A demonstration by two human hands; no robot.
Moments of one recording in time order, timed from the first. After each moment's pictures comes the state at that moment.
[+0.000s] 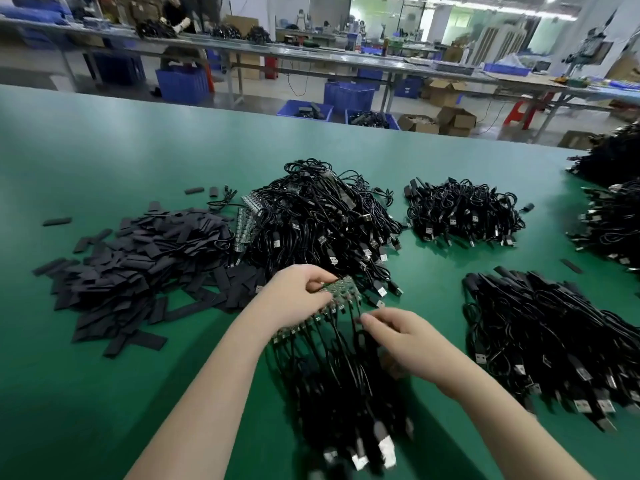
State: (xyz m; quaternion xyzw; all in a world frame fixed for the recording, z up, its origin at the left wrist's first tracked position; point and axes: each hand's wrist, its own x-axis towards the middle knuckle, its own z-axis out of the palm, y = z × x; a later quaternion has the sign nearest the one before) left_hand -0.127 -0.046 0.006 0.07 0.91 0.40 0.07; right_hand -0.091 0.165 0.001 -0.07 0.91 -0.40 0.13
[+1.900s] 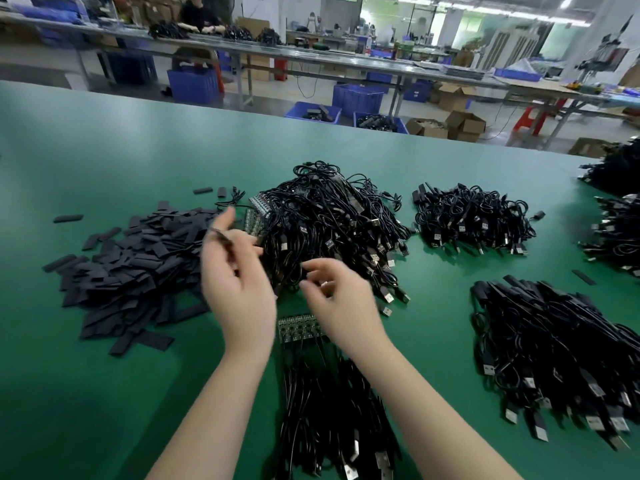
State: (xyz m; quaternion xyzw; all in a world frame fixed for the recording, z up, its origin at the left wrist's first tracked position) left_hand -0.099 -0.054 0.015 -0.06 0.62 0.58 -0.52; right_hand -0.111 0.067 0.017 -0.15 0.87 -0.46 -0.05
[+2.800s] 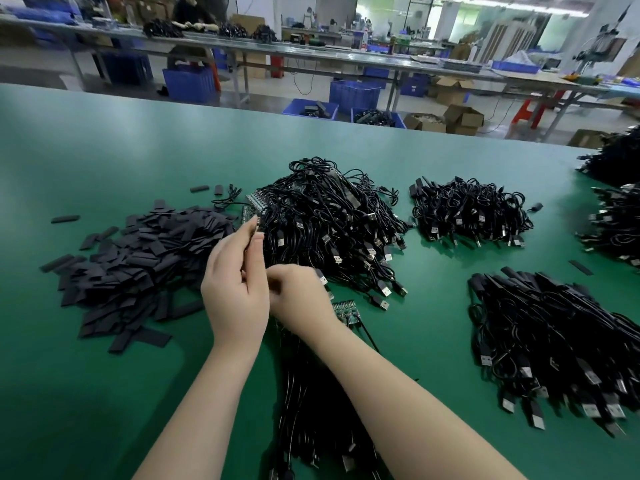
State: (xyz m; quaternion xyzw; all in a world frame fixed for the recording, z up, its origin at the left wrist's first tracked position) left_hand -0.097 -0.064 0.002 -0.03 0.75 0.43 -0.51; right_hand -0.136 0.018 -0.007 -0.26 0.89 -0.37 -0.03
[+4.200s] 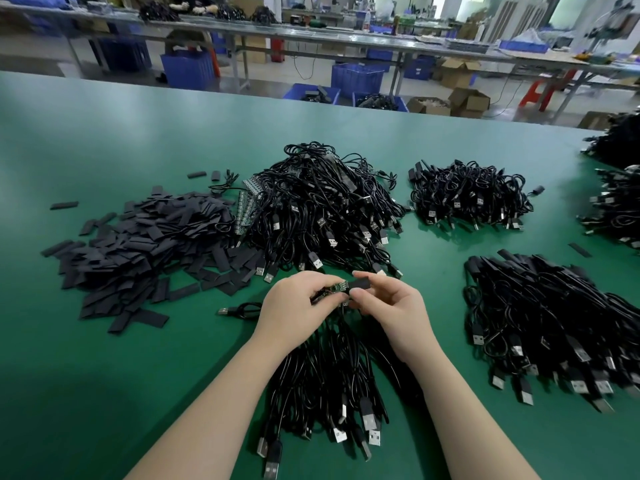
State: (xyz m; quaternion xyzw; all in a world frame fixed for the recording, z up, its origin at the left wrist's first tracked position) left_hand -0.094 -0.025 -0.038 0.09 0.90 0.41 -0.14; right_hand -0.102 0.152 -0.036 -0.09 0.68 -0.73 0.02
